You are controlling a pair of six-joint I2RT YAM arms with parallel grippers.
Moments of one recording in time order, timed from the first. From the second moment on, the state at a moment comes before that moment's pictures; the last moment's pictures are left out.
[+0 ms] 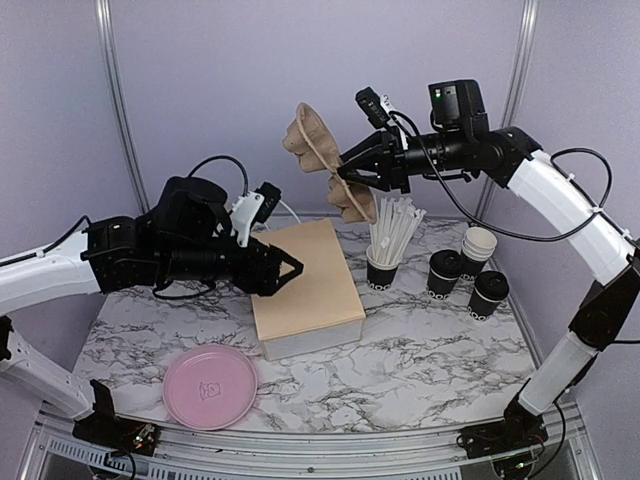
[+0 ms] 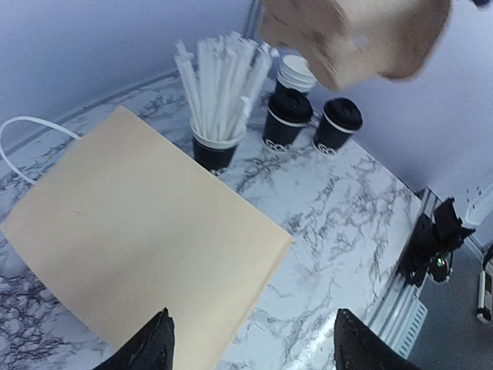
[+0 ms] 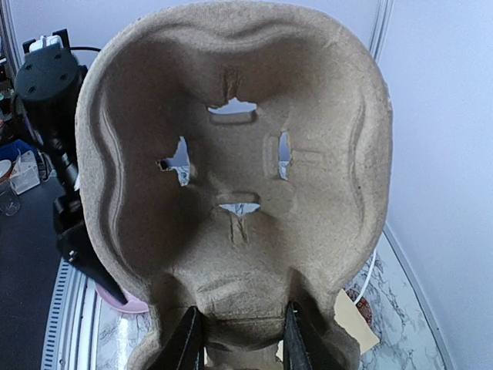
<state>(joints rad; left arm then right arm) -1.10 1.32 1.22 -0.44 -0.09 -0.34 0.63 1.62 1.89 -0.66 -0.76 -0.34</state>
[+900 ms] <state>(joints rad) -0.41 2.05 1.81 -0.46 0.24 -0.34 0.62 1.57 1.84 -0.66 -0.72 -0.34</state>
